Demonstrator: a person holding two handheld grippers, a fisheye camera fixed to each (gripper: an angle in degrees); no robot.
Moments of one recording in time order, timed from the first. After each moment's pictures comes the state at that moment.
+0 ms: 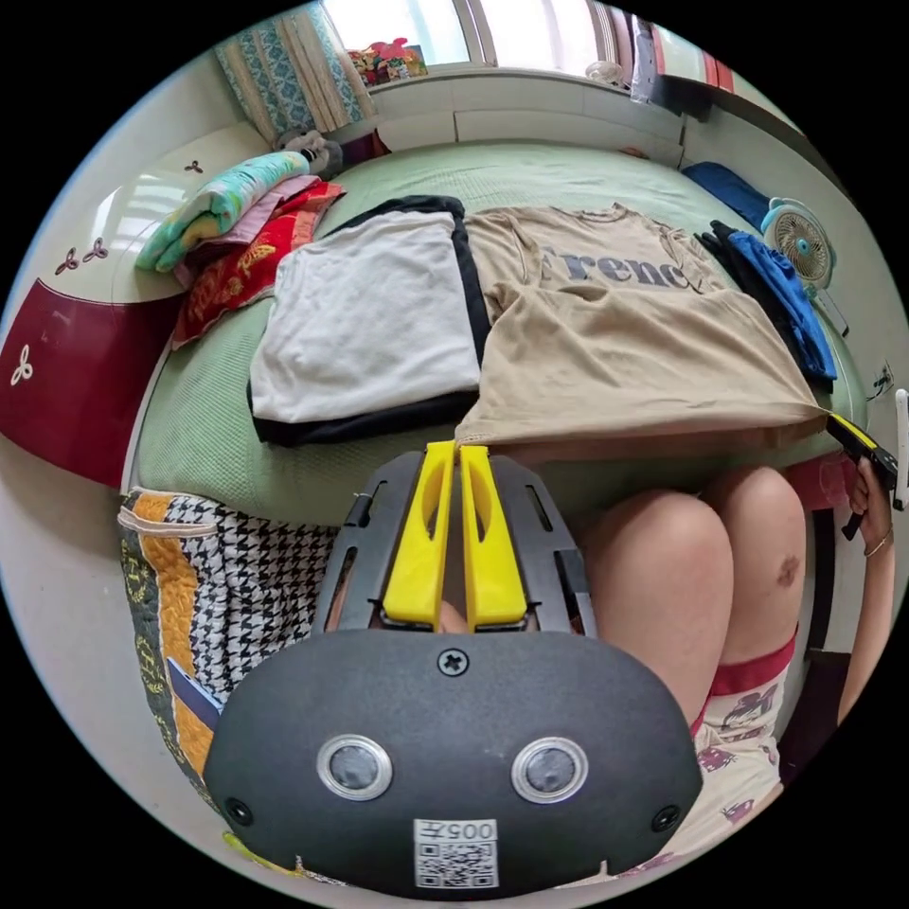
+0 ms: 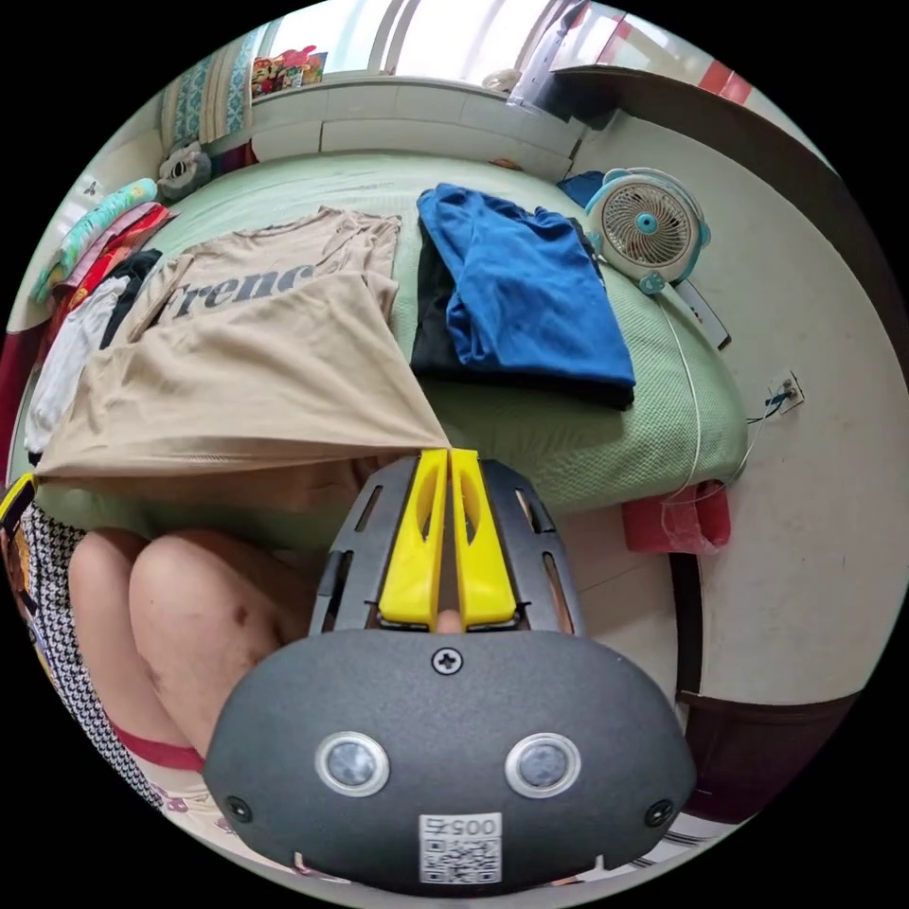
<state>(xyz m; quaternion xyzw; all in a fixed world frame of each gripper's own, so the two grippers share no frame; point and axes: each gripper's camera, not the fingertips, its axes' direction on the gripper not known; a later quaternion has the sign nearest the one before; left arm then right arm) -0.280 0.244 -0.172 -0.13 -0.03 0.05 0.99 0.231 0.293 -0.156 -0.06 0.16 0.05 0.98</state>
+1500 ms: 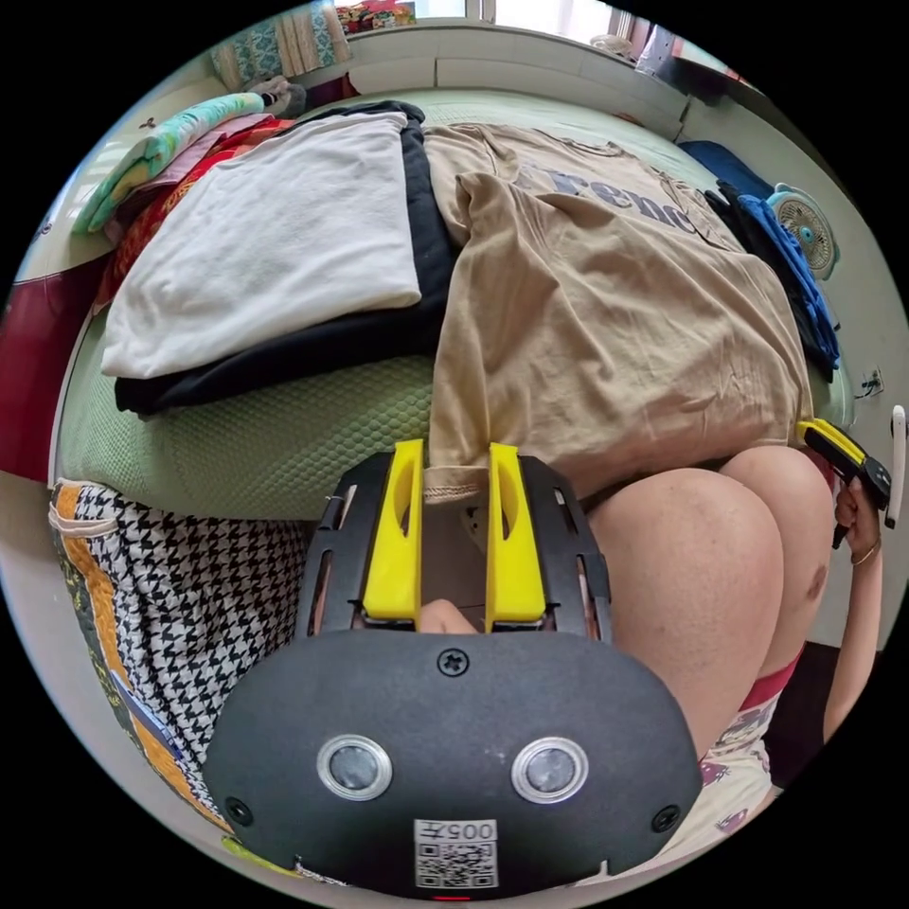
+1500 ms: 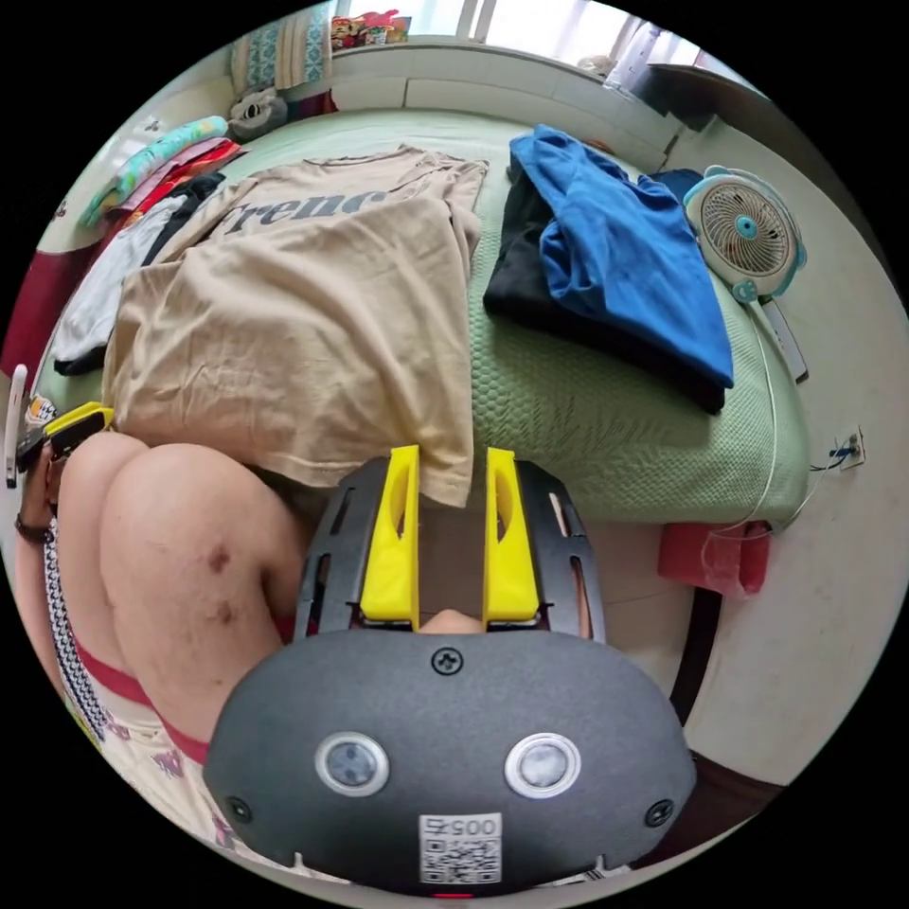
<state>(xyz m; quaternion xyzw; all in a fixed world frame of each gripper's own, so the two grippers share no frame) -0.292 0.243 -0.199 -0.17 0.01 0.04 0.98 0.224 0.333 -0.200 -0.10 0.07 -0.02 0.99</state>
